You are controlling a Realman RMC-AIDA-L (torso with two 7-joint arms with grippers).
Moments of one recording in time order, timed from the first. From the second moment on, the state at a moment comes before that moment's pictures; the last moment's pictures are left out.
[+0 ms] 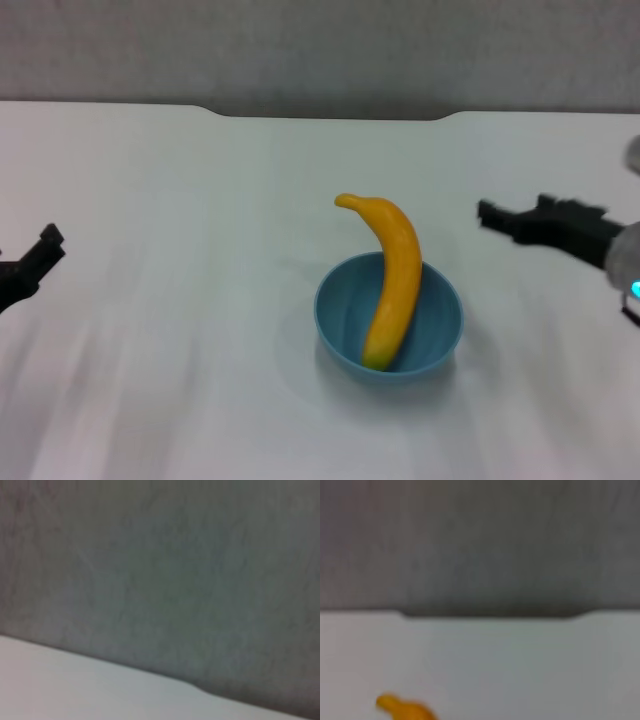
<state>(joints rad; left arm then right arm) 0.12 -2.04 -1.42 -1.14 0.19 -0.40 2.36 0.19 2.00 -1.76 -1.30 0.80 0.36 -0.28</state>
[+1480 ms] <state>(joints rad) -0.16 -2.06 -1.46 -0.29 -0.07 -1.22 2.84 0.20 2.01 -2.30 -0.59 0.72 -1.14 -0.28</state>
